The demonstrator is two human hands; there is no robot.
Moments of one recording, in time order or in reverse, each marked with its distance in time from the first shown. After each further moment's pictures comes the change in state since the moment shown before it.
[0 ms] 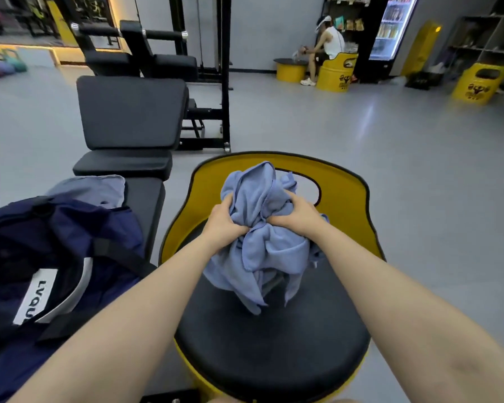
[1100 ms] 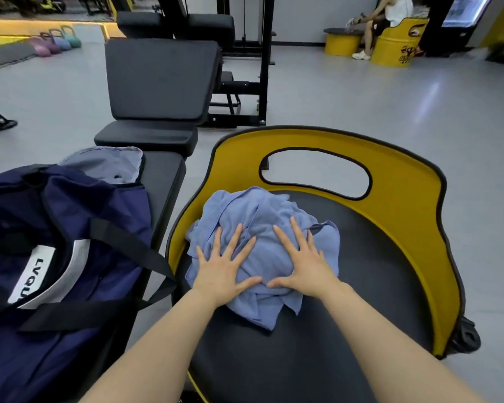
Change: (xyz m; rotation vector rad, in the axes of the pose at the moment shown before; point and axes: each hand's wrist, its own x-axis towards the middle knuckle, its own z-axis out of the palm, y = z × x) left_hand -0.023 -0.150 0.034 1.080 -0.180 -0.055; right_hand 0.044 0.125 0.125 -0.348 -0.246 -0.183
